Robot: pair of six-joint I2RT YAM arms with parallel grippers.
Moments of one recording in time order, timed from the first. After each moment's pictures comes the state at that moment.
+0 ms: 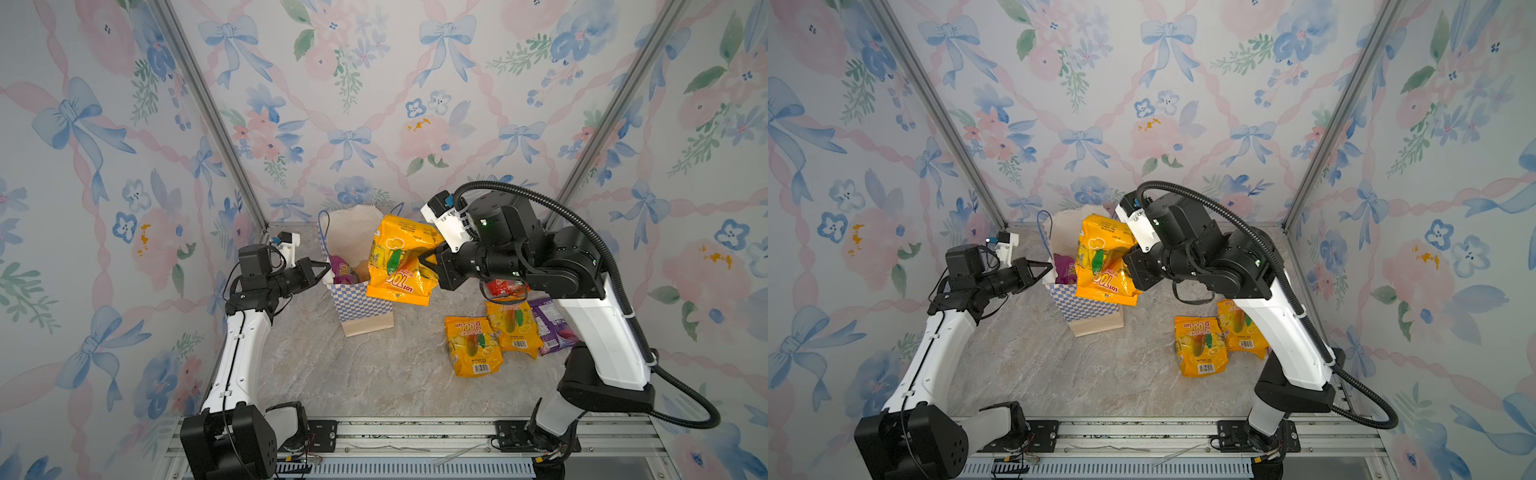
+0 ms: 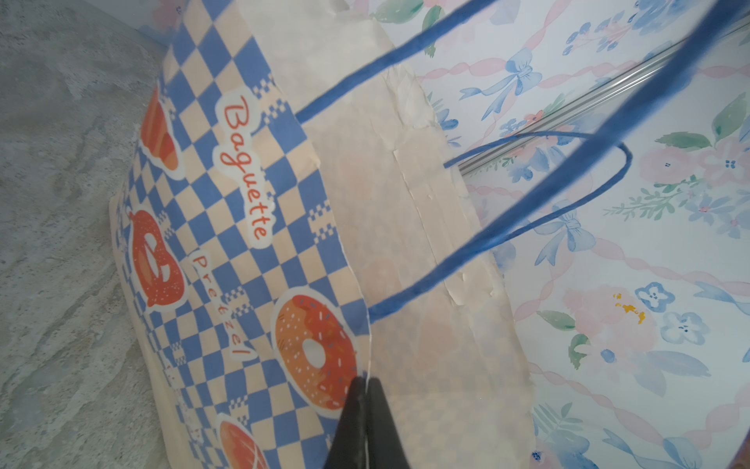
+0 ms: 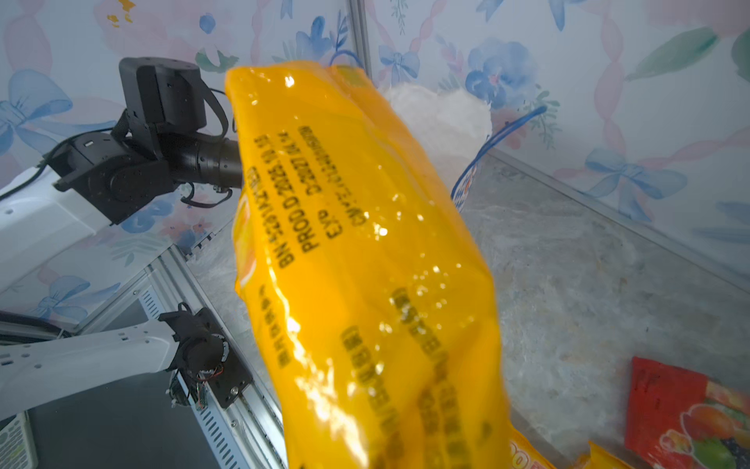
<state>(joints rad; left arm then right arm) 0.18 1.17 0.99 -0.39 0.87 -0.46 0.98 1.75 2.59 -1.42 0.09 0.21</state>
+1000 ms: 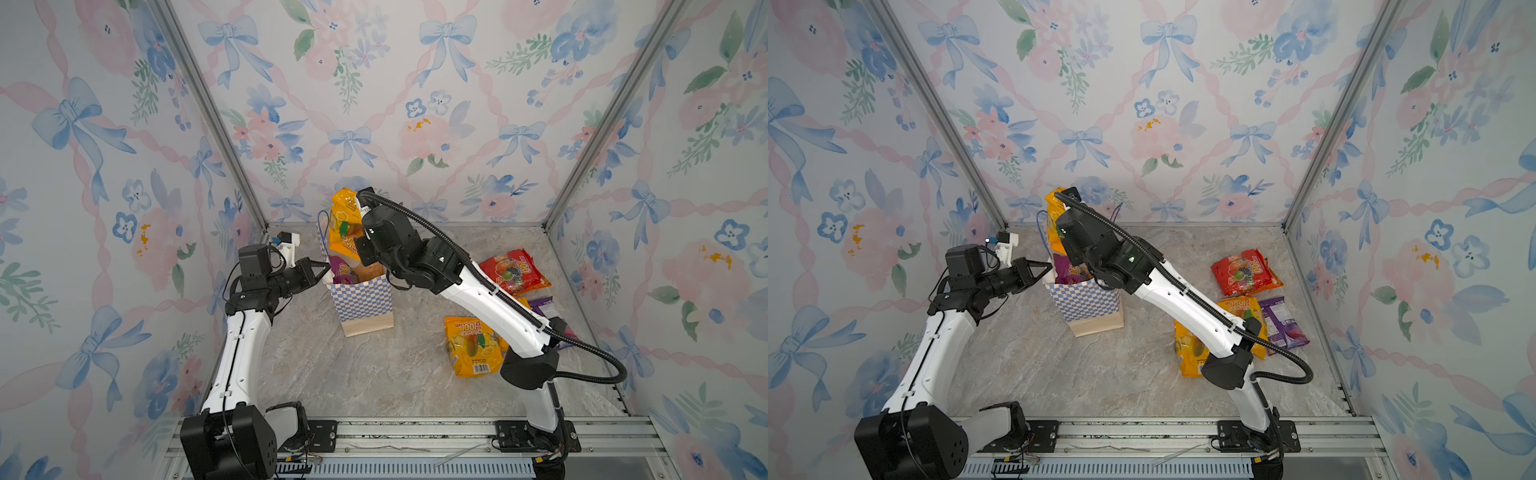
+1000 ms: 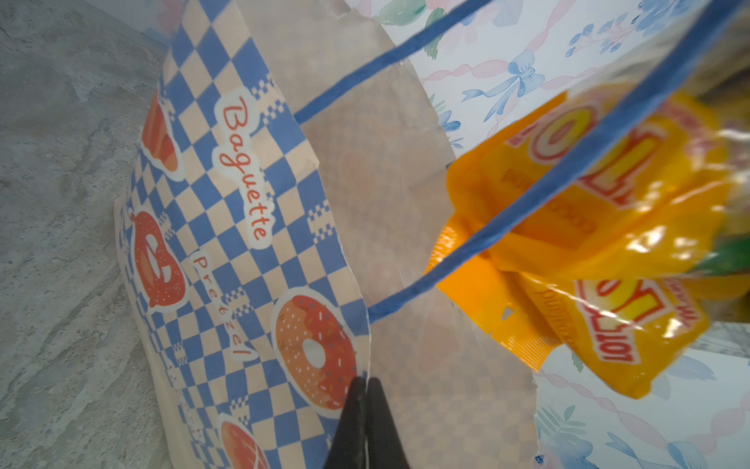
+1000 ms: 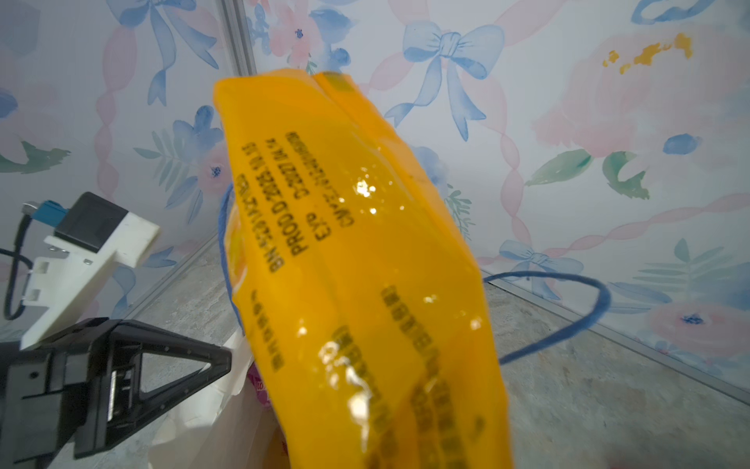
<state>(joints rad) 0.18 1.17 0.99 -0.39 0.86 -0.46 1.06 2.10 2.53 -0.90 0.57 0.17</state>
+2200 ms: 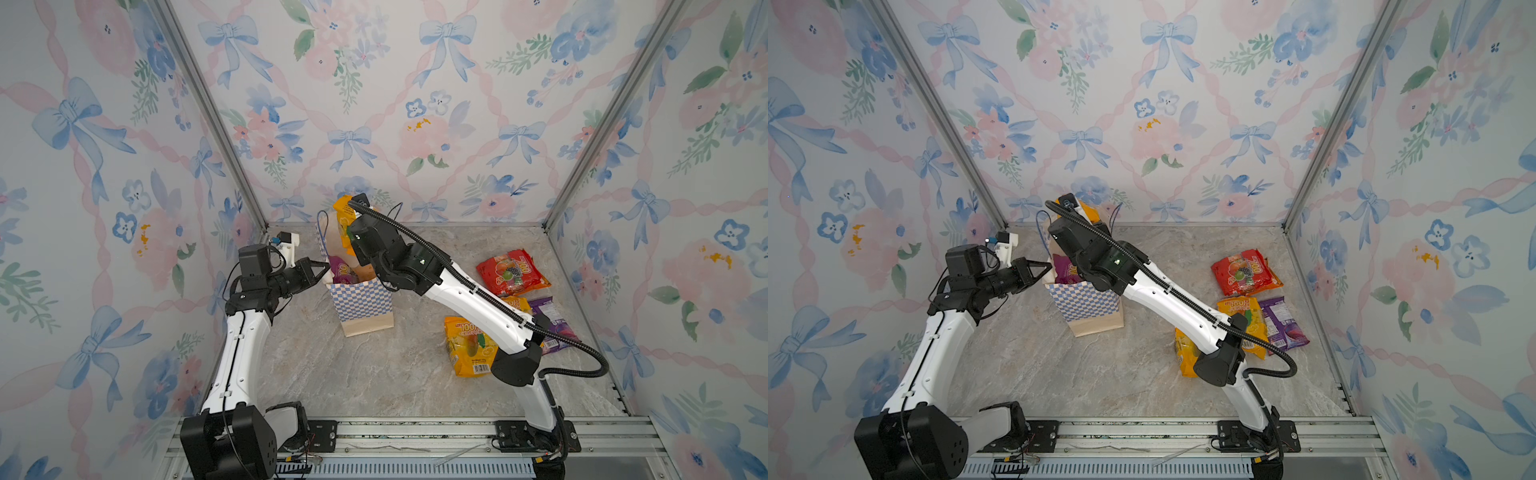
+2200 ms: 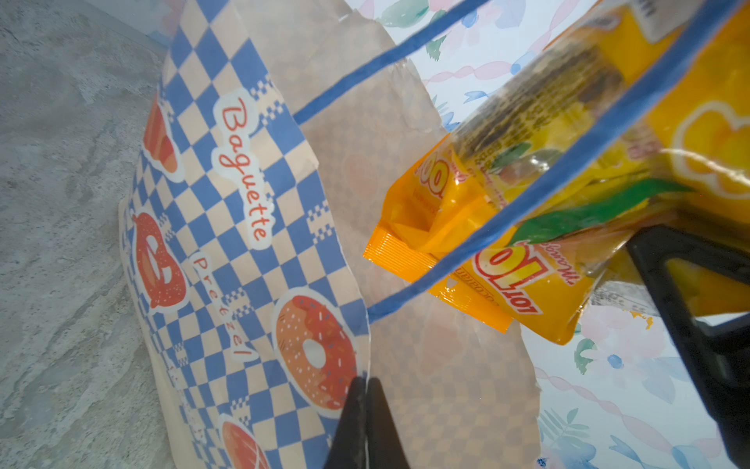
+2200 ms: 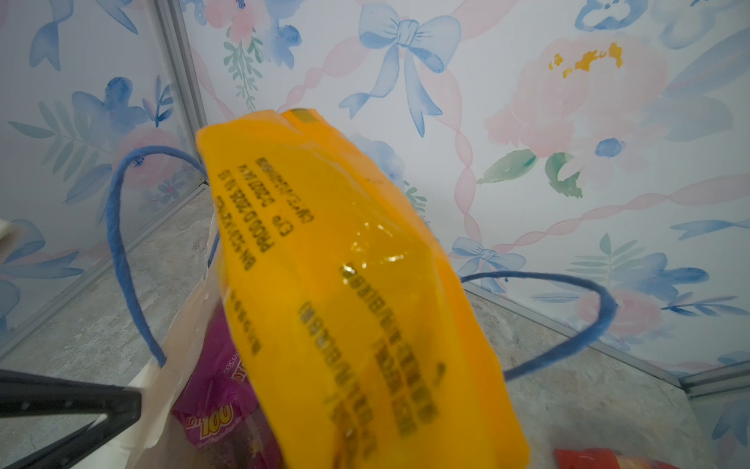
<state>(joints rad) 0.18 1.17 0.99 -0.39 0.85 -0.46 1.05 2.14 2.50 -0.85 0.71 0.12</state>
